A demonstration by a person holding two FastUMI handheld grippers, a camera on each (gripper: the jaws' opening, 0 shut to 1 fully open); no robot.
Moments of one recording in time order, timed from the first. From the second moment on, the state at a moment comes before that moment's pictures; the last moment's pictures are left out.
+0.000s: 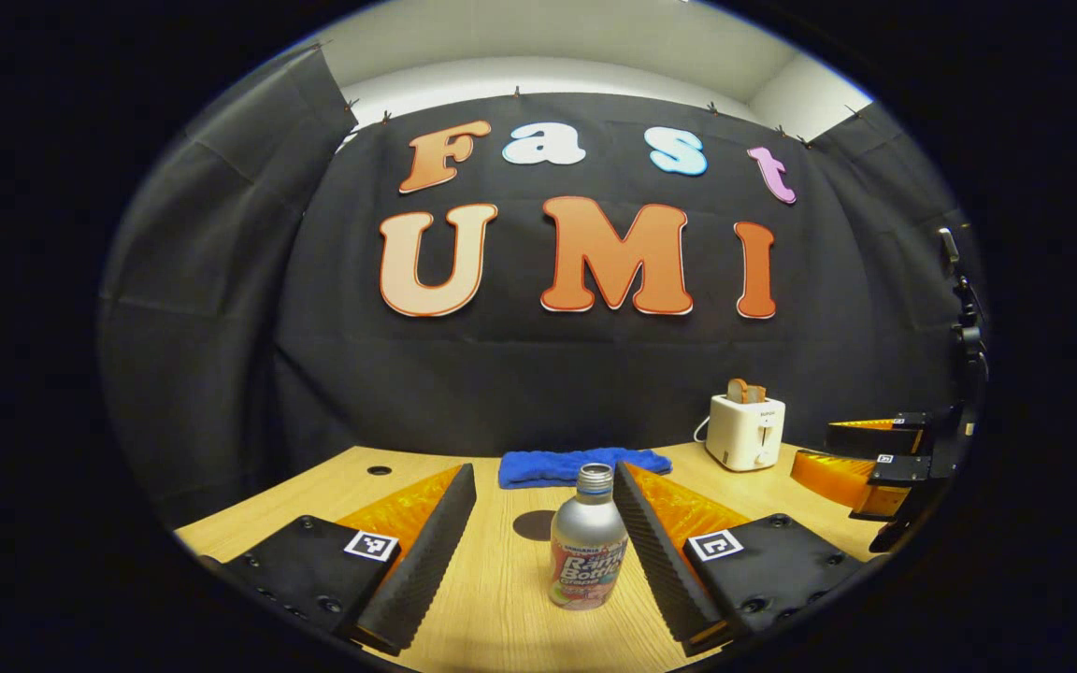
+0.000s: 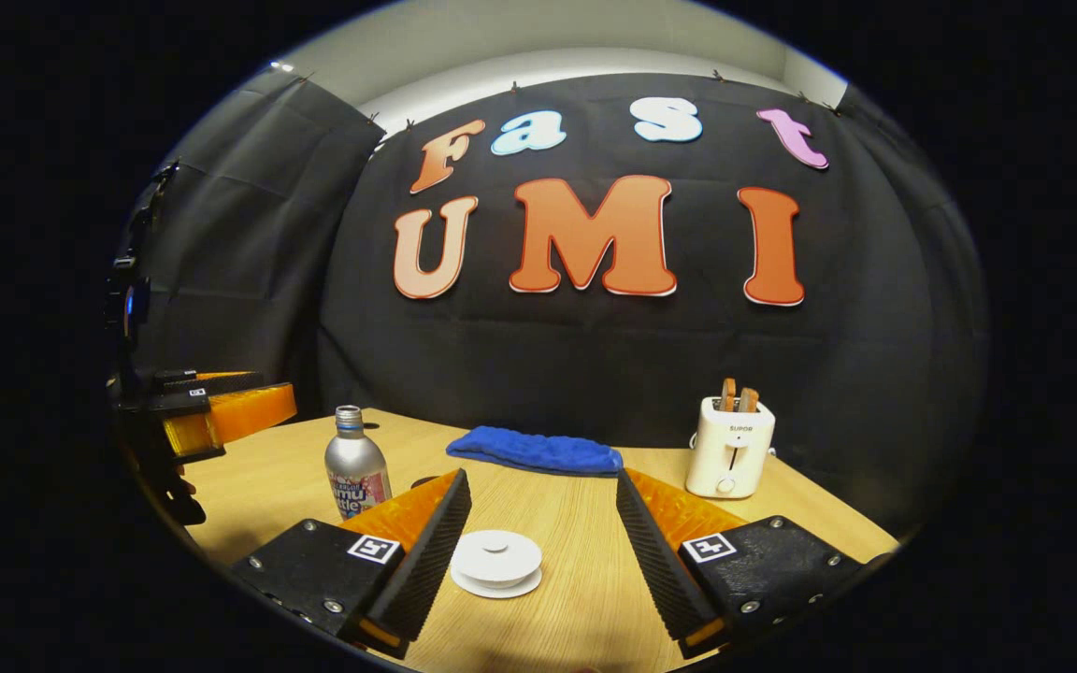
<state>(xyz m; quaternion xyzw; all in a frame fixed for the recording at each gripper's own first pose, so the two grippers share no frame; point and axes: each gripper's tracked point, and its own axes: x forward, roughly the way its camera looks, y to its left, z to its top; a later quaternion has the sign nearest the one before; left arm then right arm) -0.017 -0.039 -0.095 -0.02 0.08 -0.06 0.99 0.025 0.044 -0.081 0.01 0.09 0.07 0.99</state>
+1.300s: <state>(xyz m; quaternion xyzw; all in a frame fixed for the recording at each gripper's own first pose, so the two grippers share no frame) -0.010 -0.061 -0.171 0.01 0.17 -0.08 0.98 0.071 0.093 -0.181 0.02 0.23 0.14 0.96</state>
